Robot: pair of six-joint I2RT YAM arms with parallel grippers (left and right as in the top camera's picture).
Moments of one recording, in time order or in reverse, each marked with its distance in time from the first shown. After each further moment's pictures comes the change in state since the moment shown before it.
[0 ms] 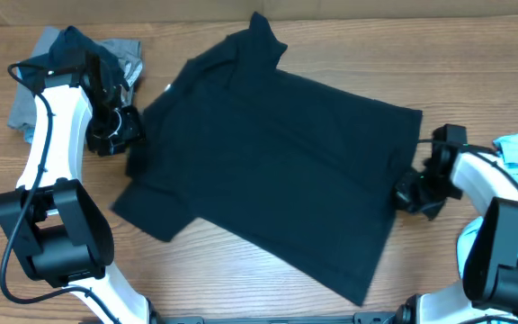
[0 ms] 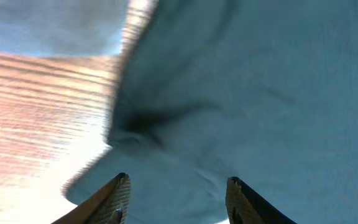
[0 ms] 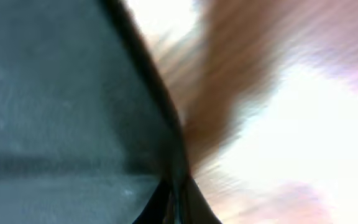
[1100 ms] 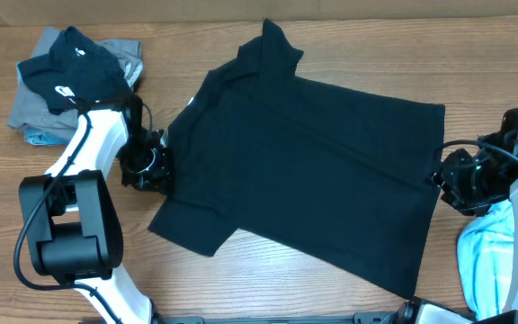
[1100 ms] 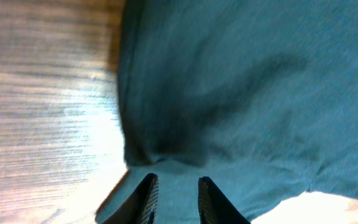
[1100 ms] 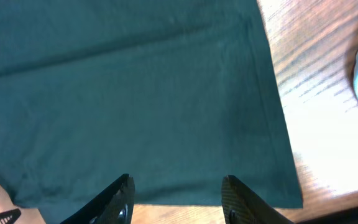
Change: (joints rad) left arm -0.101 0.000 -0.303 0.044 0.054 0.072; right arm -0.116 -0.356 0.267 -0.438 -0.122 -0.144
